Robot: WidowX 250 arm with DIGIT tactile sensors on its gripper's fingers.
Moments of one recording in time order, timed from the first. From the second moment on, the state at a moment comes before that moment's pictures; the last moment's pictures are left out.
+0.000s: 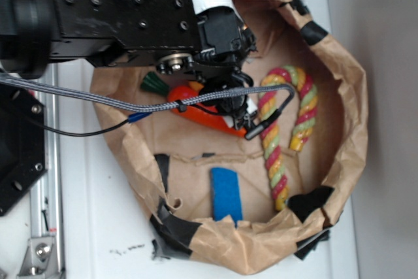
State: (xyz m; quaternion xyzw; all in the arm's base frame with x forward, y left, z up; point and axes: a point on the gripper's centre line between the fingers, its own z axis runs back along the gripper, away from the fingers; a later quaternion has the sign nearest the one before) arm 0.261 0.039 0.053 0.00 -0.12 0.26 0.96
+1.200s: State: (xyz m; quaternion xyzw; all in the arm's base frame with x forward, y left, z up) arm 0.259 0.040 0.059 -0.04 -0.12 0.30 0.95
